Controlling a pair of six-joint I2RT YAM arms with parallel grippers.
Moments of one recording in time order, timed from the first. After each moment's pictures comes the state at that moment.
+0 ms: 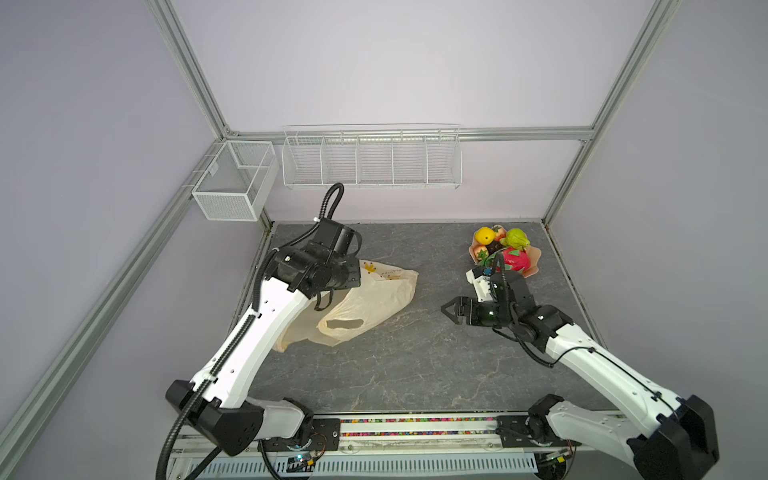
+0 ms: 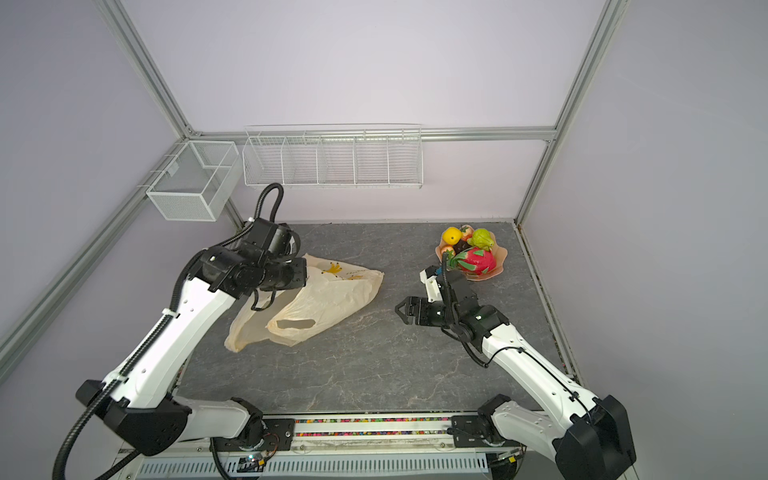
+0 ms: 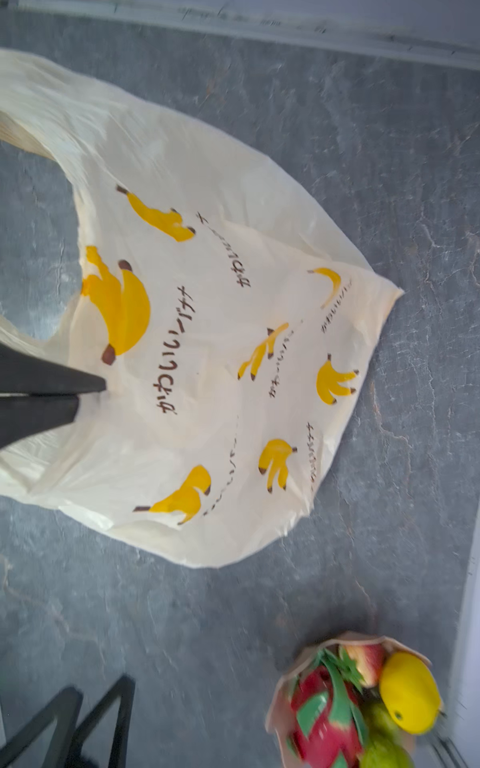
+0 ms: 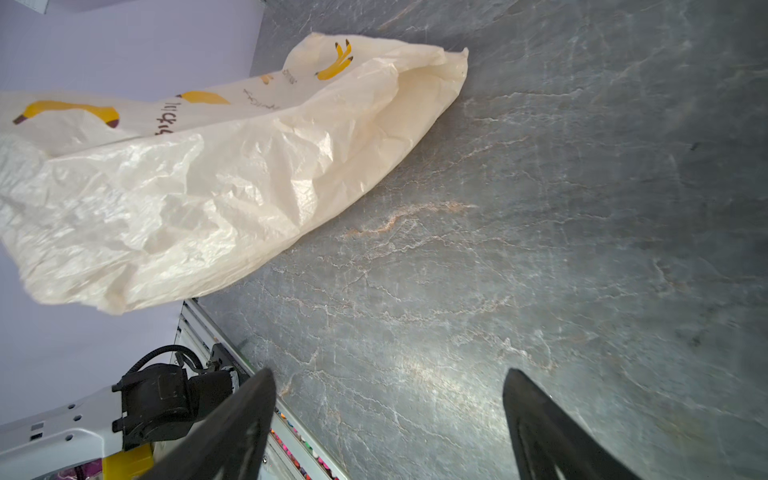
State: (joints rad) left arm -0.56 1.33 1.58 -1.19 -0.10 -0.55; right arm 0.53 1.12 0.84 -0.46 -0.36 0.57
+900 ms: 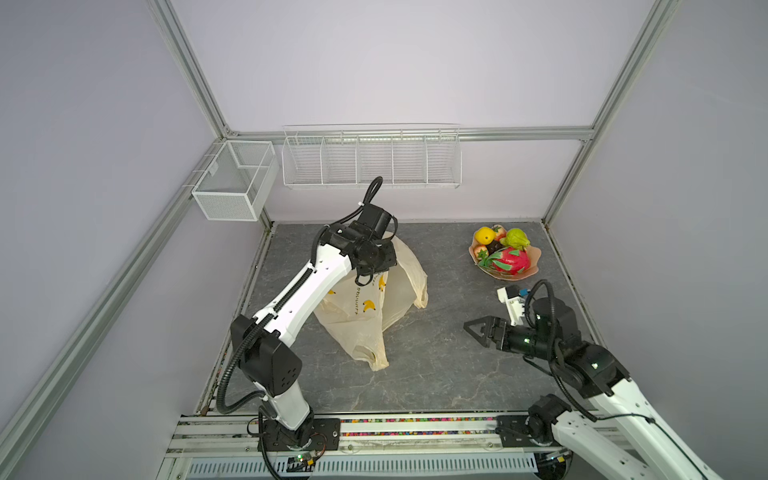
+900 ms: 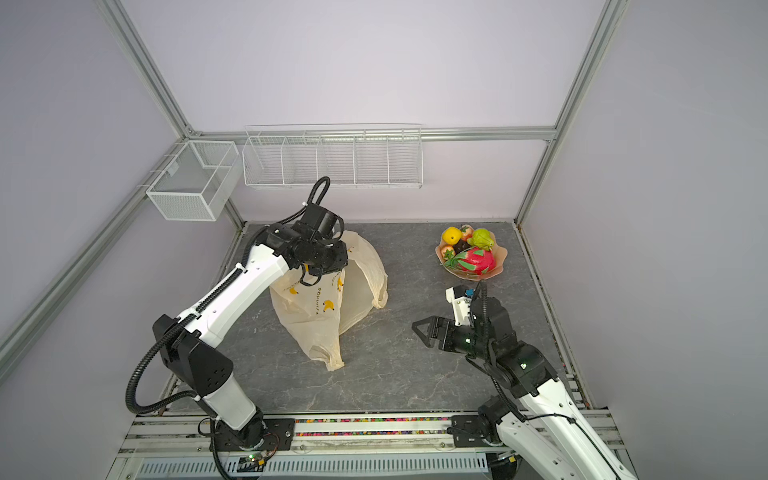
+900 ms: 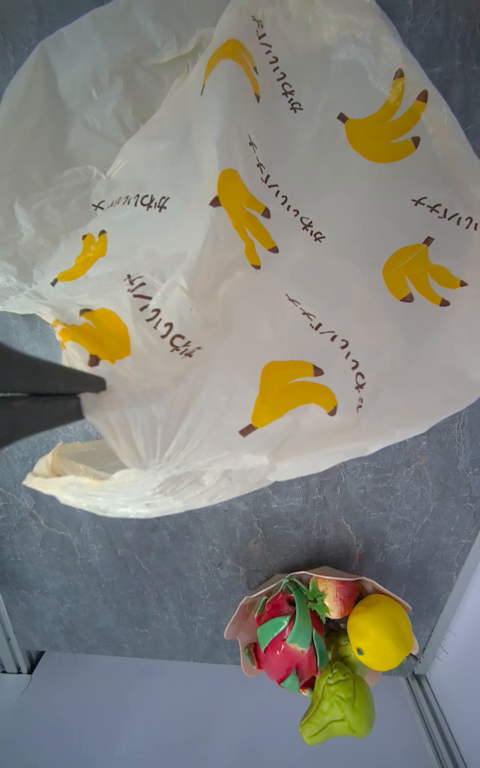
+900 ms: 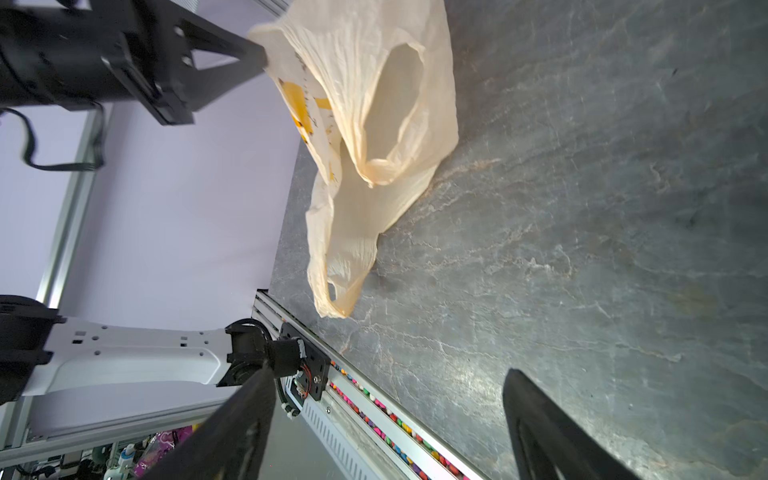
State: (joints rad) left arm -0.60 1.71 1.78 -1.06 0.03 -0.68; right arm 0.53 0.66 0.69 -0.65 -0.40 0.75
